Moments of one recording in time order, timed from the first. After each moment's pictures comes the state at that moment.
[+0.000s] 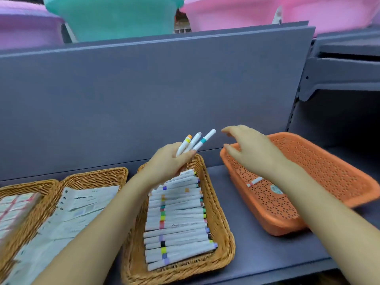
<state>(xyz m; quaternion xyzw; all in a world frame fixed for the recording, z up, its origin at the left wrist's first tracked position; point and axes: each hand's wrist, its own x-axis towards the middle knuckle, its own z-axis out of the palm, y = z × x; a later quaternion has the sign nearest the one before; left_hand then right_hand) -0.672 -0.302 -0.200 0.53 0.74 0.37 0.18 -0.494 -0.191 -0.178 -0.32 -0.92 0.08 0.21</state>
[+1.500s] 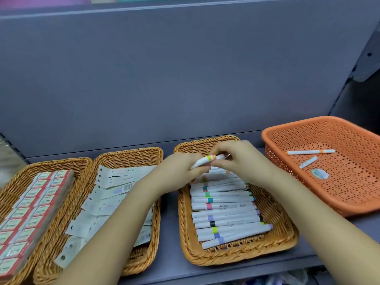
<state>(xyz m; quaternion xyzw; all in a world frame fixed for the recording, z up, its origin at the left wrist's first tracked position) -0.732 -0.375 -0.226 0.65 0.73 0.17 0.13 -0.586 -0.267 -0.222 -0.19 -0.93 0.25 0.19</state>
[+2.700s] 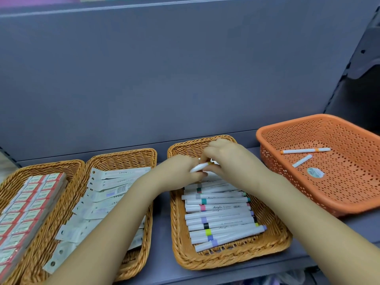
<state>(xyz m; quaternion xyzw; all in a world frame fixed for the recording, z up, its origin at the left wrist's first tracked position) -0.725 -0.355 -0.229 0.66 0.73 0.07 0.16 -0.585 -0.276 -0.217 -0.15 -0.98 0.06 0.15</state>
